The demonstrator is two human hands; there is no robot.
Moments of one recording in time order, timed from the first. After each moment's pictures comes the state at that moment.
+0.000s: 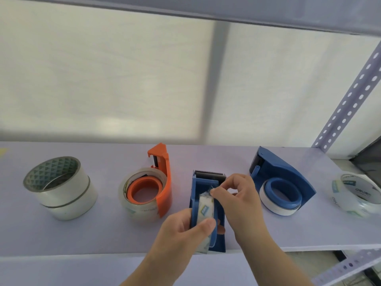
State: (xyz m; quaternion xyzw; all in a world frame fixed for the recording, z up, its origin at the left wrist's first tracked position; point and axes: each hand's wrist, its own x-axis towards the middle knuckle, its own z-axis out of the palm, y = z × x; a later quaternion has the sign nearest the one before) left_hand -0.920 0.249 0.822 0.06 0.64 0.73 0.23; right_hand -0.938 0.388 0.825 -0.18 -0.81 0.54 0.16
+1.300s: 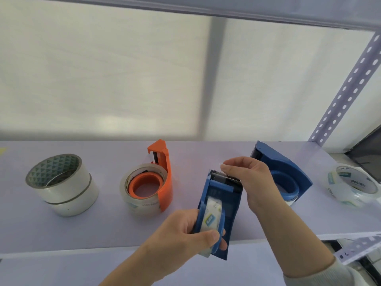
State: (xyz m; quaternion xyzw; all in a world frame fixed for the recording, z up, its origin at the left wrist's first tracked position) left_hand -0.921 0.232 0.832 0.18 0.66 0.64 0.34; right_hand -0.960 0.420 0.846 -0.22 -0.72 0.65 0.09
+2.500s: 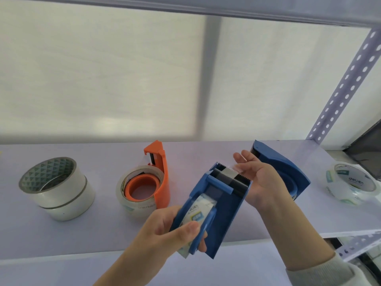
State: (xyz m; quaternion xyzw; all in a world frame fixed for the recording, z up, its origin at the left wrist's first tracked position) left_hand -0.919 0.213 0.834 0.18 0.60 0.72 0.30; right_hand -0.969 0.442 0.842 -0.28 -0.41 0.87 0.07
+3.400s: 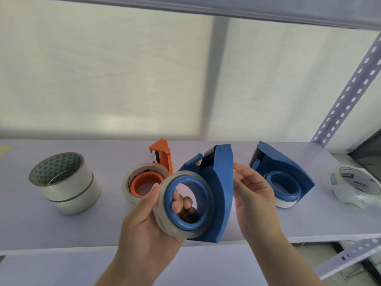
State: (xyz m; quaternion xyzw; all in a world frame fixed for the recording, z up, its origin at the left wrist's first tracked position) left_hand -0.929 0.208 0.815 0.11 0.19 0.93 0.31; right_hand -0.928 0.402 0.814 -0.05 -0.54 0.82 0.18
